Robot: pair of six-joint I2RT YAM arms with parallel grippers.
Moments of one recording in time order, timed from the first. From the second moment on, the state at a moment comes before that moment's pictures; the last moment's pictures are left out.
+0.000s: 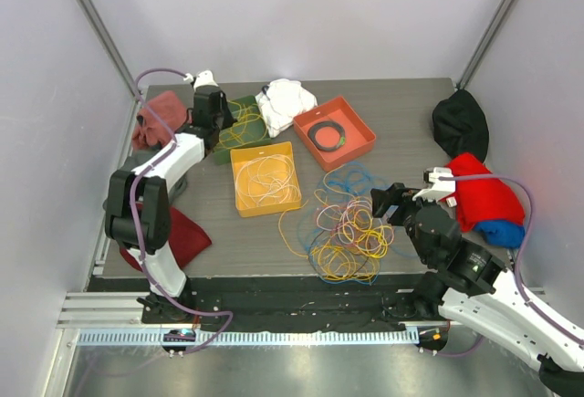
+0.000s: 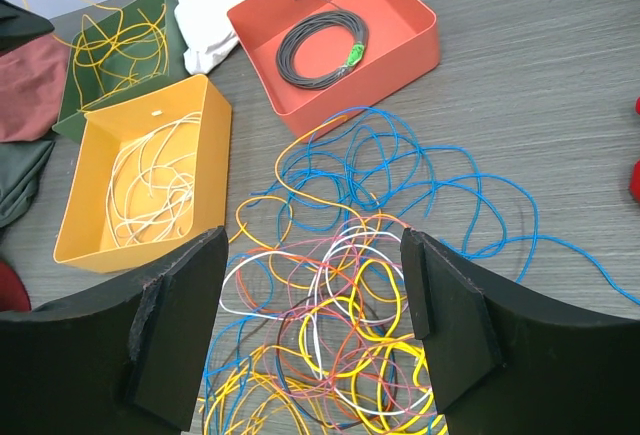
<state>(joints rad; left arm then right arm) -0.23 1.76 1.29 0.02 -0.21 -0.43 0.84 0.45 0.59 -0.43 0.66 0.54</state>
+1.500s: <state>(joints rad) -0.45 1.48 1.37 -0.13 -0.29 -0.45 0.84 0.48 0.57 -0.40 0.63 0.56</state>
